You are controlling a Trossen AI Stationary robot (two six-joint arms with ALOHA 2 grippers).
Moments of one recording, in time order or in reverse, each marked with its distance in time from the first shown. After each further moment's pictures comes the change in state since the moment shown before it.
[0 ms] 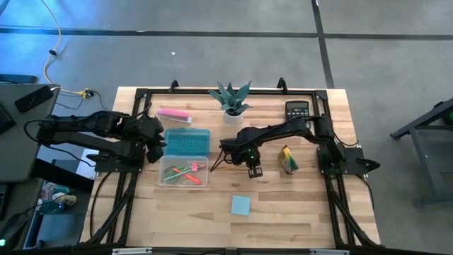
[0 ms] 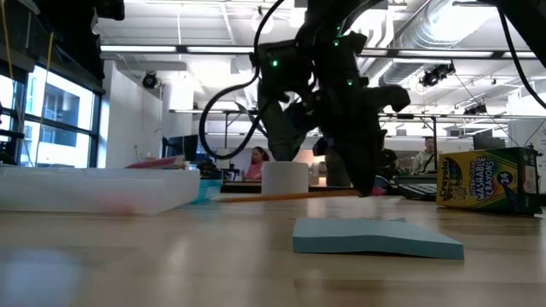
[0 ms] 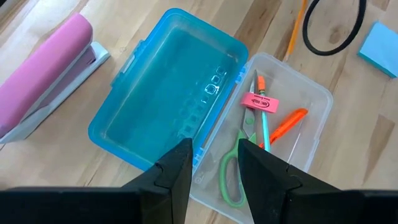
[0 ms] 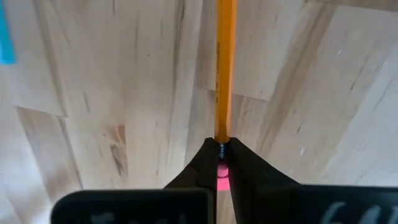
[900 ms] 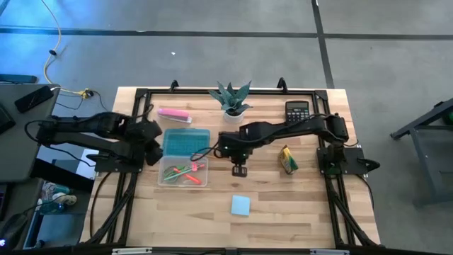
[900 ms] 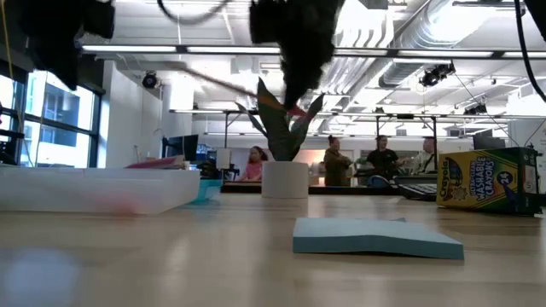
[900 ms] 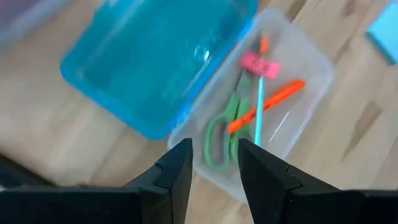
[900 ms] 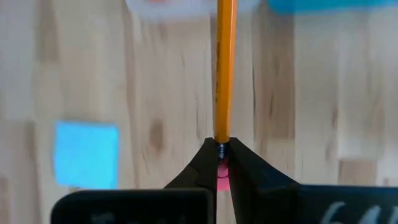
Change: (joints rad) left arm 0.000 -0.002 -0.045 -0.070 0.116 -0.183; right arm 0.052 -0.148 0.156 0.188 0.084 0.279
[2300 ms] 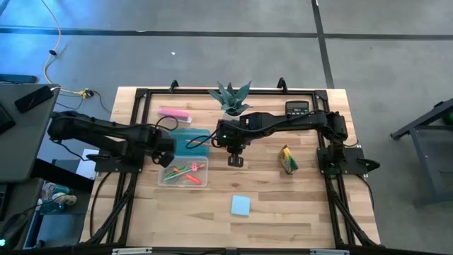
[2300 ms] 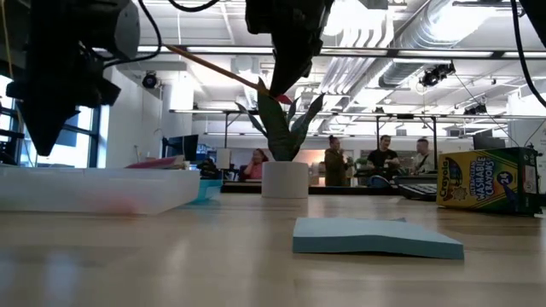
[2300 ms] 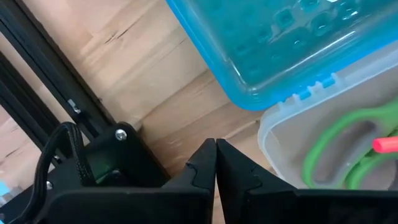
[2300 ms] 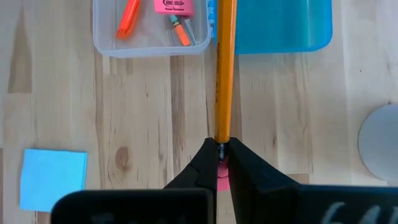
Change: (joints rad) left arm 0.000 0.365 -0.164 0.000 -0.090 -0.307; right arm -0.049 0.000 0.092 -0.034 0.079 -0.079
